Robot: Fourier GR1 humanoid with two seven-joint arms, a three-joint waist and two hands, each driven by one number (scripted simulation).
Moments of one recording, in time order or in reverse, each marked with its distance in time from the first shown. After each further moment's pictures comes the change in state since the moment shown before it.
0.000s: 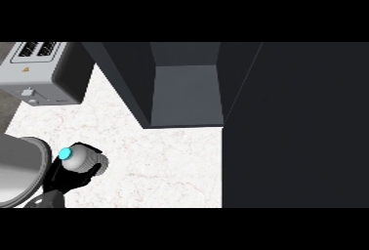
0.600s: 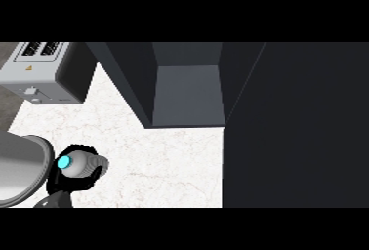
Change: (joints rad) left arm 0.000 -0.046 0.057 0.009 0.065 0.122 -0.101; right arm 0.046 -0.015 -0.022 0.001 -0.025 0.008 -0.039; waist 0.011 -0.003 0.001
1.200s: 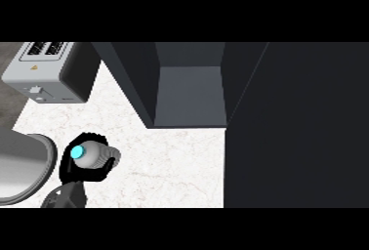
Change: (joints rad) left arm 0.032 -0.091 -0.076 -0.254 0.001 0.094 0.035; right arm 0.057 -0.015 -0.039 -0.001 -0.028 0.019 -0.025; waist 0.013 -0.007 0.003
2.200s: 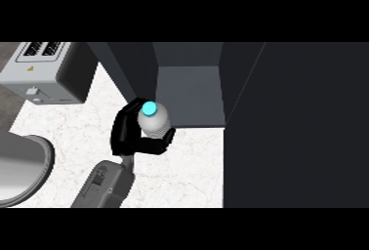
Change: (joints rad) left arm -0.063 -0.116 -0.507 -0.481 0.137 0.568 0.325; right arm -0.017 -0.047 -0.027 0.008 -0.045 -0.011 -0.004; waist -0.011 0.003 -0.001
